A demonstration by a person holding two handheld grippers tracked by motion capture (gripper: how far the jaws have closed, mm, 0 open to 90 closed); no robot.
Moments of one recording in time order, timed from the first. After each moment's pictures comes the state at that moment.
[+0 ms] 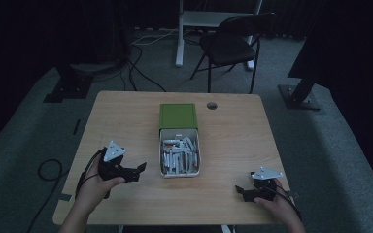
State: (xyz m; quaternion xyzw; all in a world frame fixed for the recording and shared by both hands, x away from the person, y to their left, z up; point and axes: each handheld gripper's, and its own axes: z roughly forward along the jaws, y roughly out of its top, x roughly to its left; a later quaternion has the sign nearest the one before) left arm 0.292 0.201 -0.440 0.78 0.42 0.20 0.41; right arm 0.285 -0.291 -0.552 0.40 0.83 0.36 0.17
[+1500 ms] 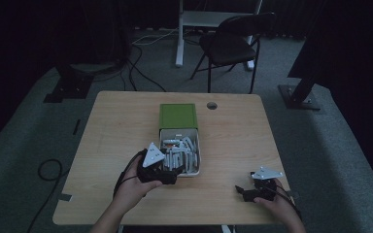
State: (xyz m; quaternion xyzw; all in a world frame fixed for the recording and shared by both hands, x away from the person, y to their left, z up) left arm 0.288 0.097 -0.442 0.80 0.33 0.17 0.47; right arm 0.286 -0.291 -0.552 0.40 0.83 0.36 0.17
